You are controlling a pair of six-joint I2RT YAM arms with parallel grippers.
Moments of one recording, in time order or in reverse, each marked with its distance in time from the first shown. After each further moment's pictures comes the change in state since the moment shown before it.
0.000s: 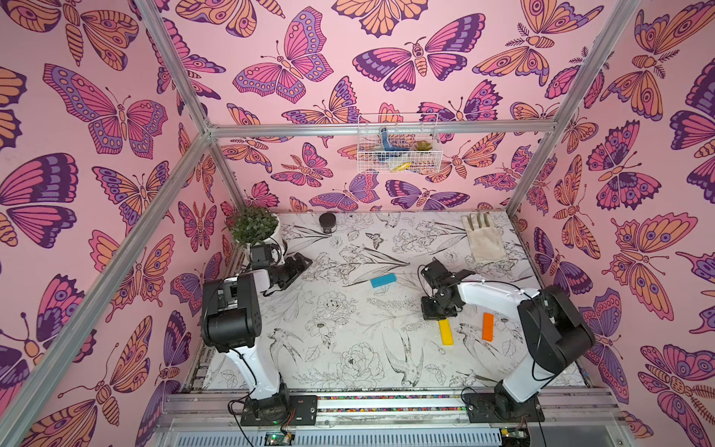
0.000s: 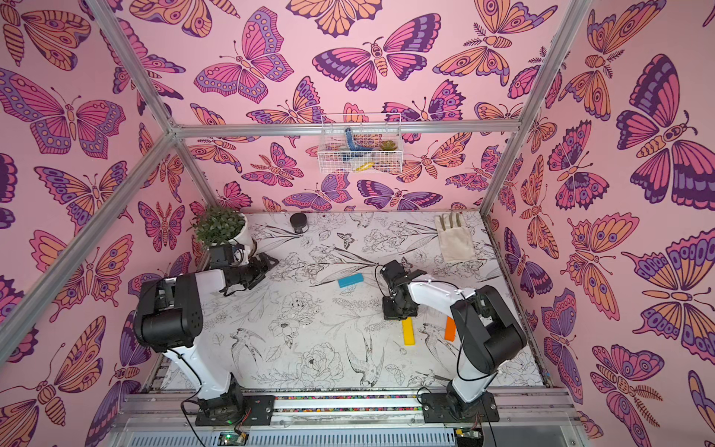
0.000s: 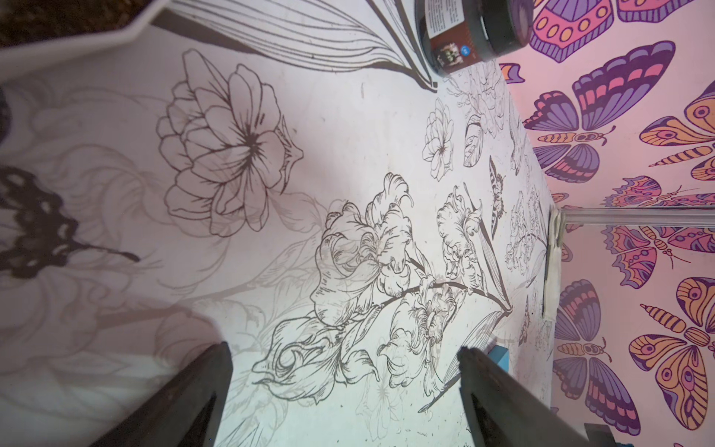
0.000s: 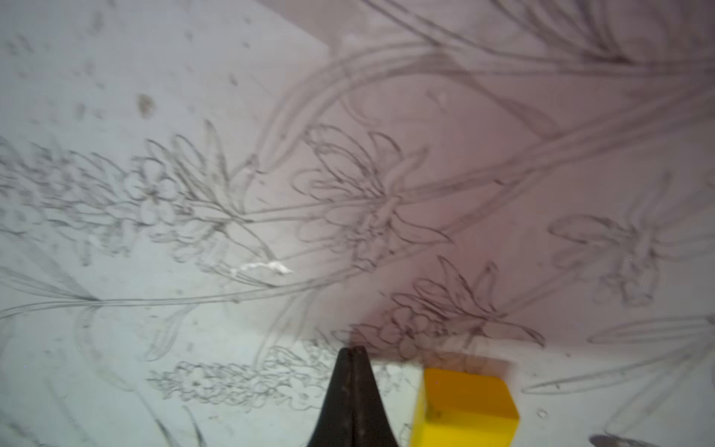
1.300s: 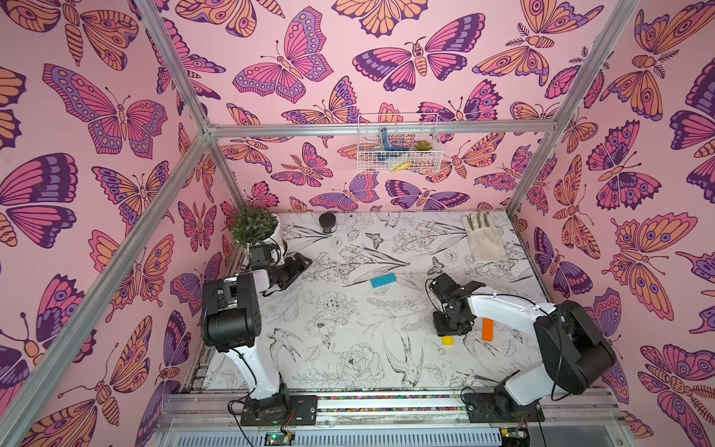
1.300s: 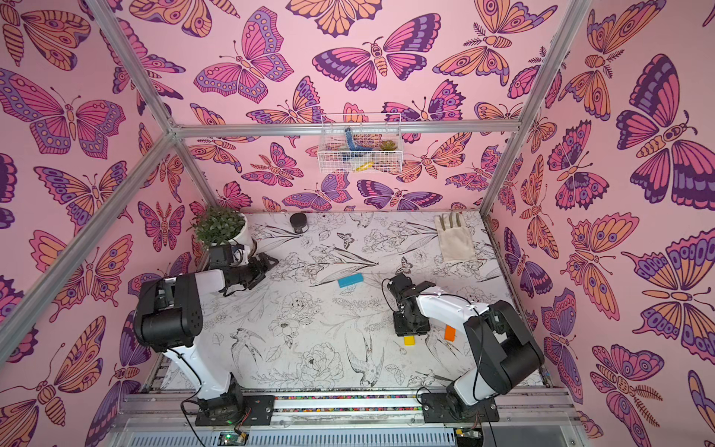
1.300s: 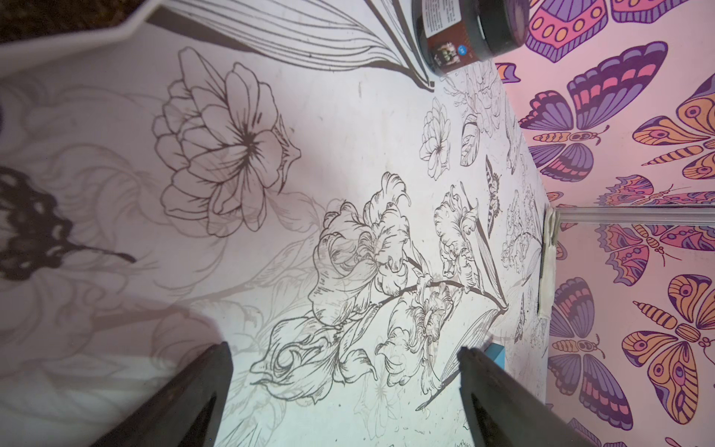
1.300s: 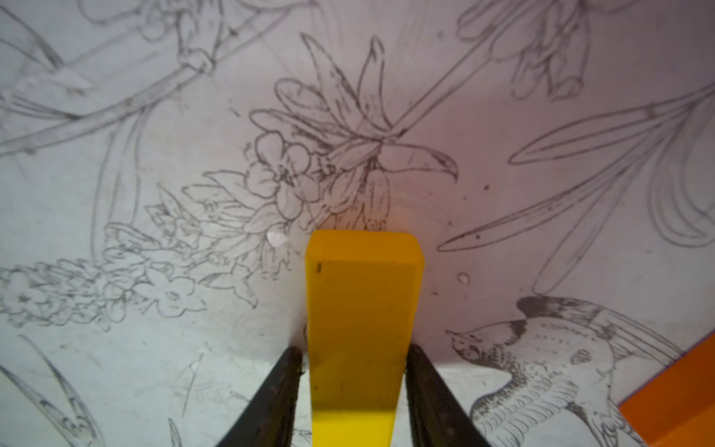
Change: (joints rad) left arm 0.004 0.004 0.000 0.004 0.014 0.000; right arm 0.000 -0.149 -0.172 -0.098 0.077 0.006
